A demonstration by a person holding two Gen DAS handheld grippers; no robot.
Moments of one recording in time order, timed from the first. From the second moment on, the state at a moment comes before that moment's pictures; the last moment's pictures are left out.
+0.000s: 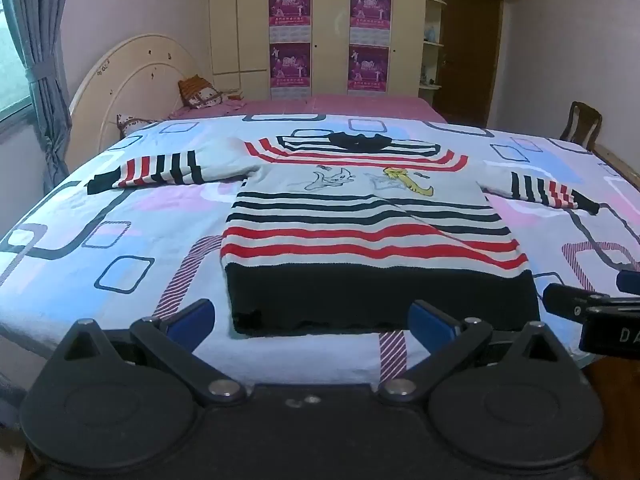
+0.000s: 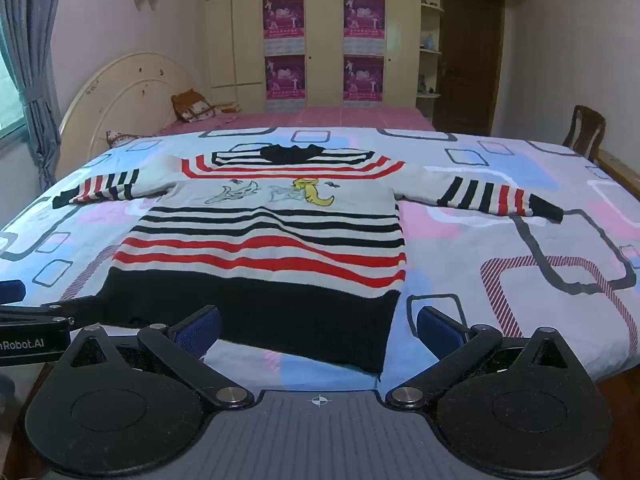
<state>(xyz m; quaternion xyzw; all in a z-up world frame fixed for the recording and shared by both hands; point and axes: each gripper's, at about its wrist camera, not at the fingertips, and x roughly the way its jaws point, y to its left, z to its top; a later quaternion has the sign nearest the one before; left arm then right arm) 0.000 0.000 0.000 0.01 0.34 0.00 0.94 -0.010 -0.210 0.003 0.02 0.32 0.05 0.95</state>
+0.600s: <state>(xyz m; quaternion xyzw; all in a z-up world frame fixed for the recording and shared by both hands) 0.000 0.003 -0.001 0.01 0.34 0.00 0.94 -0.012 -0.212 0.004 0.03 0.32 0.05 0.95</state>
